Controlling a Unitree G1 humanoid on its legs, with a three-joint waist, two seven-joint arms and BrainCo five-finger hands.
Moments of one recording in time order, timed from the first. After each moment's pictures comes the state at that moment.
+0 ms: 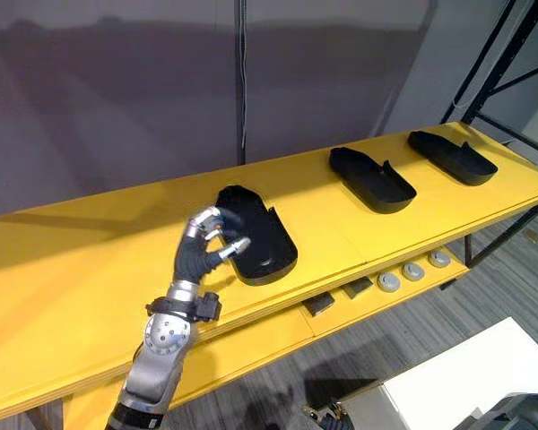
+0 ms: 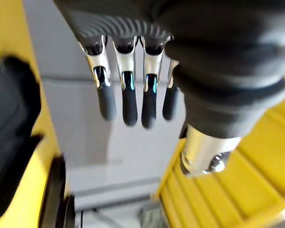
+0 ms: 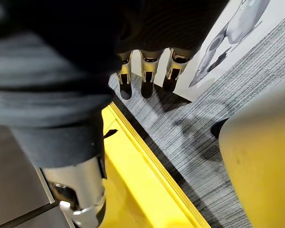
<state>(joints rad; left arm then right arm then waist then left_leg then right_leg) -0.07 -0.03 -0.33 -0.23 0.12 -0.09 0.09 0.26 0.00 -0.17 0.76 0.15 -0.06 0.03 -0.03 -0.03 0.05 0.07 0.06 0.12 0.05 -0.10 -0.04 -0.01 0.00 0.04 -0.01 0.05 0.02</state>
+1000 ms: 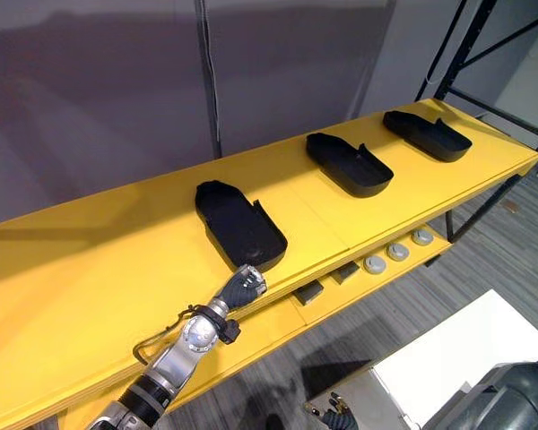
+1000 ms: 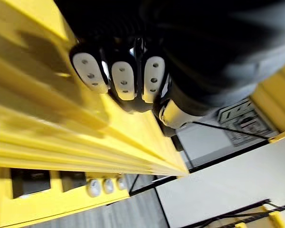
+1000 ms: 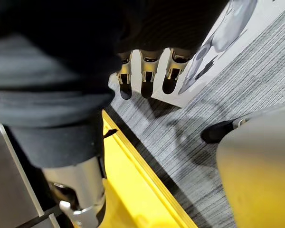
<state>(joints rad) -0.28 0.07 -0.45 0.35 0.36 -0.08 0.09 0.17 -0.06 -0.15 0.85 0.15 -0.07 0.03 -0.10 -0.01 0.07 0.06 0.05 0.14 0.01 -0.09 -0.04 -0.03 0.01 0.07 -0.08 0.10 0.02</state>
